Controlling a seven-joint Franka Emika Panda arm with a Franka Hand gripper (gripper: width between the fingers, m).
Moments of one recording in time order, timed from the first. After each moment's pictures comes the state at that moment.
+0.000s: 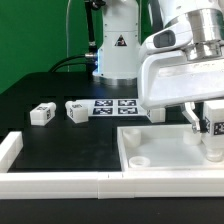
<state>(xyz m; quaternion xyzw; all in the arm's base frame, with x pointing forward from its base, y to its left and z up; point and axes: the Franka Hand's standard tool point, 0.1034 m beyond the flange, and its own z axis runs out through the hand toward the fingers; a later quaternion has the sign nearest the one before) 0.606 0.116 0.065 -0.96 -0.07 -0.26 0.05</state>
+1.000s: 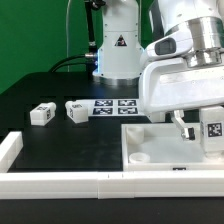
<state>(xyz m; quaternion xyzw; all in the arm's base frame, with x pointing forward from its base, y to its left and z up) 0.603 0.119 0.060 -0.96 -0.07 -0.26 0.05</state>
